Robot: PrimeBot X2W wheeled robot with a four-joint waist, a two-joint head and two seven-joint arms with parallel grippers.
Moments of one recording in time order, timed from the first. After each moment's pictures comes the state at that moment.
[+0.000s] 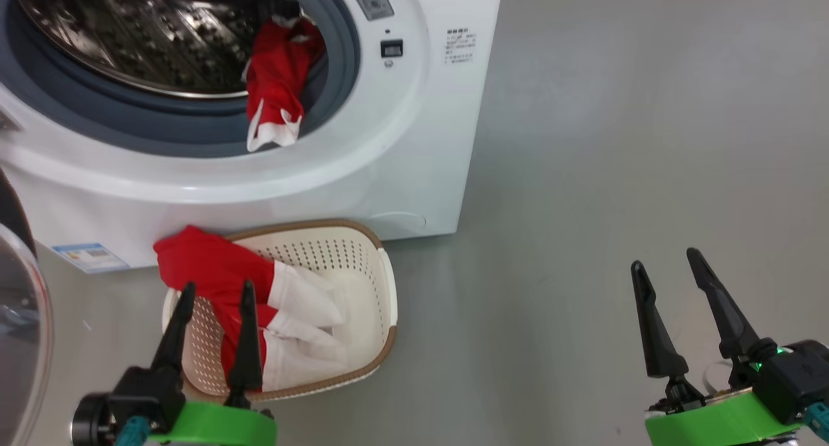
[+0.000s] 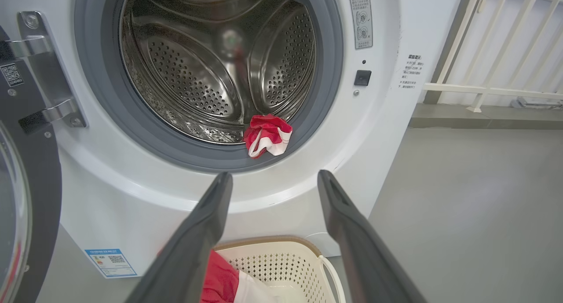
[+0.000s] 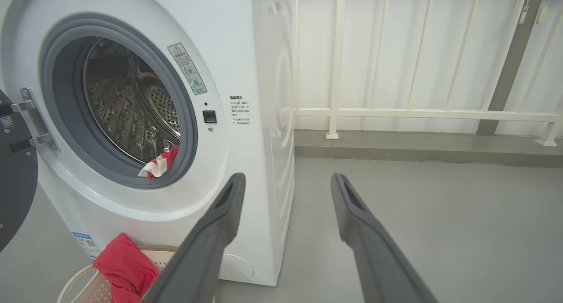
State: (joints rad) left arm -0.10 0.07 -0.08 0.13 -0.19 0.07 -0.25; right arm 0.07 -0.04 -0.02 -0.08 0.19 0.12 -0.26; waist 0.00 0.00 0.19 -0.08
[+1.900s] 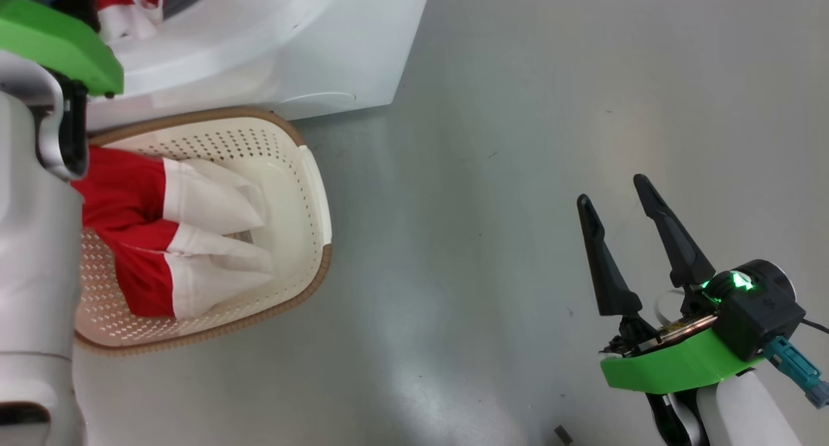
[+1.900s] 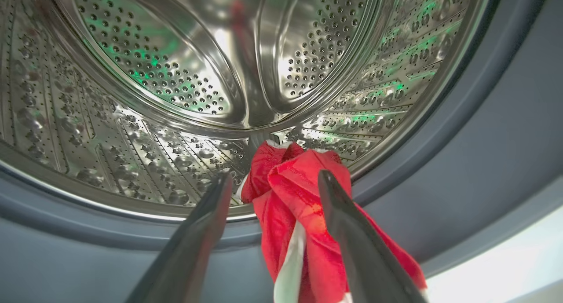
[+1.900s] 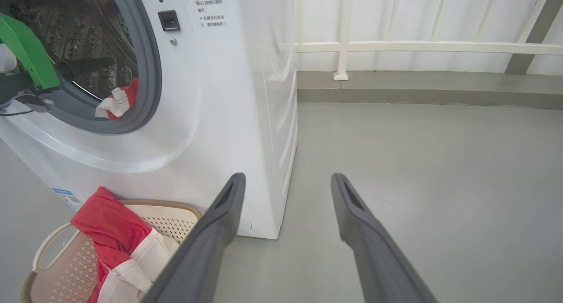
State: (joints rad) left arm -1.17 0.20 -0.04 0.93 -0.24 -0.03 -0.16; right arm -0.15 -0.04 0.10 -0.03 0.23 0.12 -0.26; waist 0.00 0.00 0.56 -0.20
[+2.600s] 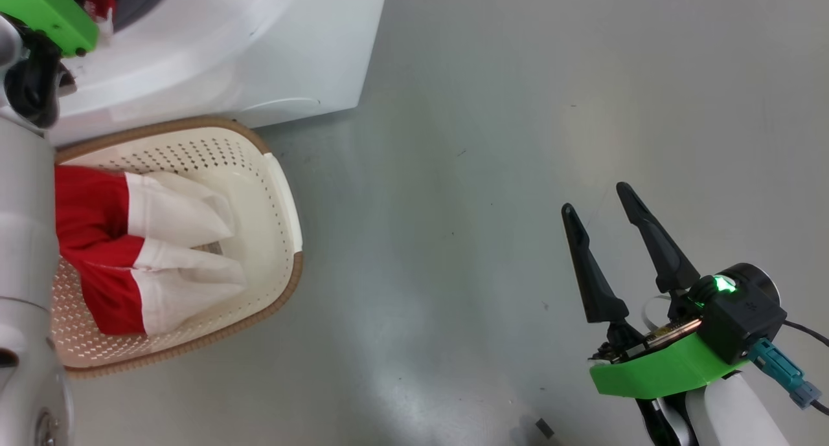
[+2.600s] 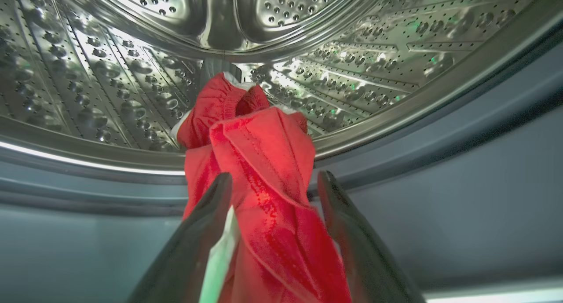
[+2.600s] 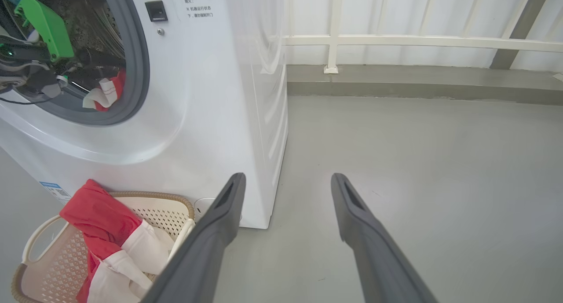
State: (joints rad) left arm -1.36 0.18 0.03 1.18 -0.42 -0.11 0.09; right arm -0.15 -0.04 0.13 -0.02 0.23 0.12 -0.26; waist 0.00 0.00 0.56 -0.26
